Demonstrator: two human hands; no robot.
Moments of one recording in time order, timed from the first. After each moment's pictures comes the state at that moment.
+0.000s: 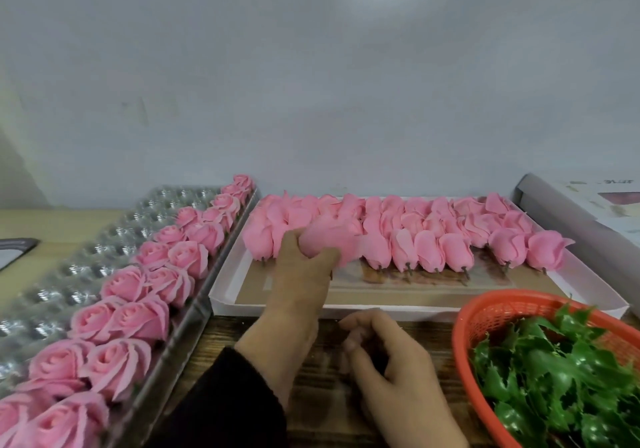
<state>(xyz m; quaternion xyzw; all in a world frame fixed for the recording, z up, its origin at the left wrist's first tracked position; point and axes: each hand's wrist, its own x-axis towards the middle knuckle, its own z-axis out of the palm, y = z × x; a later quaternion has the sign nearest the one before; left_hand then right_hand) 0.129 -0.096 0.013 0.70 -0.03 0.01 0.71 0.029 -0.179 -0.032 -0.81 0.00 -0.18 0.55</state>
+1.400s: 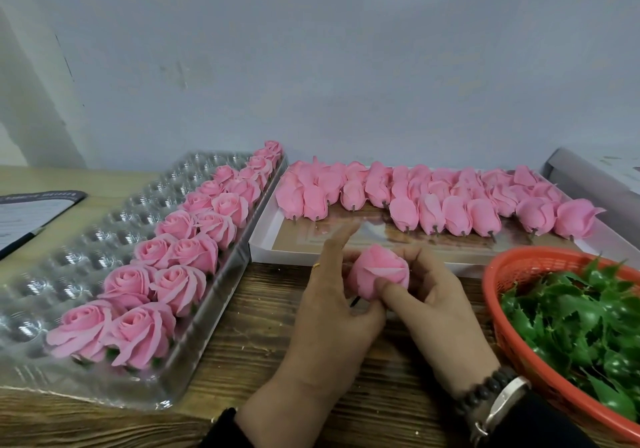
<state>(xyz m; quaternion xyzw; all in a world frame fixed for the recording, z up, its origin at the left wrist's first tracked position) 0.038 -0.055 -0.013 0.76 -0.22 0.10 0.61 0.026 -0.172 -0.024 -0.71 -0.01 -0.16 0.68</state>
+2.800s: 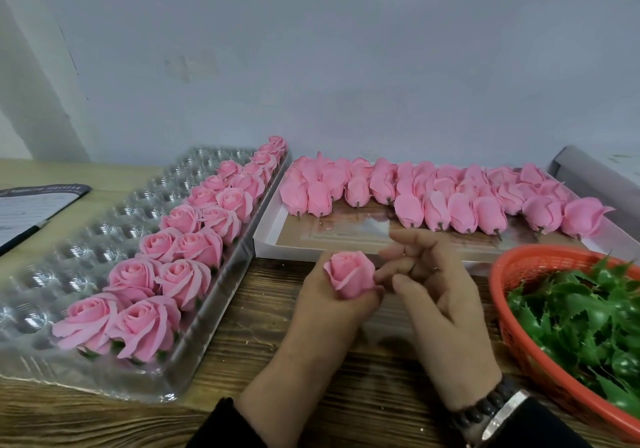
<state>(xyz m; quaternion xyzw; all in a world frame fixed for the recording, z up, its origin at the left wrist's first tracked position) 0.050 -0.049 -0.022 0.64 -0.13 -0.07 0.75 0.016 -0.160 -0.015 -0.70 -0.07 -0.26 0.66</state>
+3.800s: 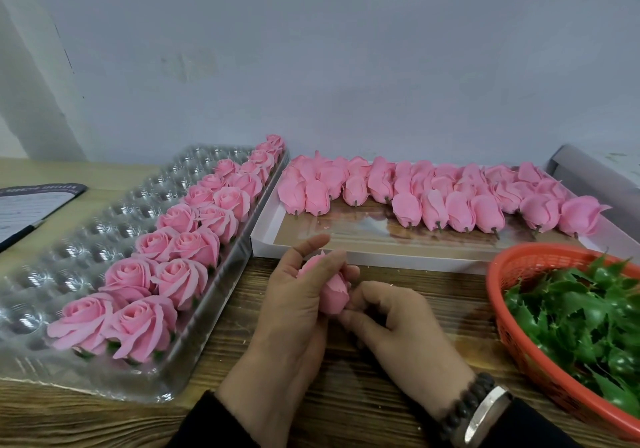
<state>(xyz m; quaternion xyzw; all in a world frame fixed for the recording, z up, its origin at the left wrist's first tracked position) 0.059 -0.044 -0.011 0.43 0.00 -0.08 0.90 0.021 -0.151 -0.028 -0.86 -0.07 -0.09 0.50</state>
